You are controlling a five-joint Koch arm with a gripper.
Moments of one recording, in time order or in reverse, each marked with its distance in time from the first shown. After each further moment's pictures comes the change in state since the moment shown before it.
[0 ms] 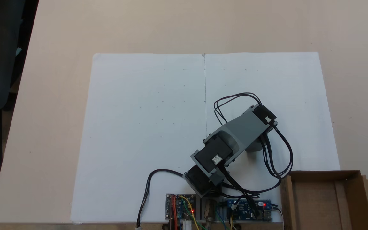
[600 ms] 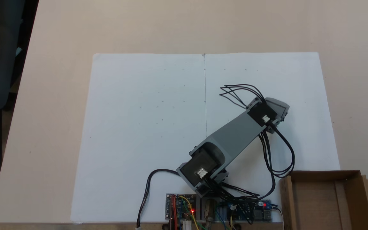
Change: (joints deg) arm 0.0 10.8 -8.8 -12.1 25.8
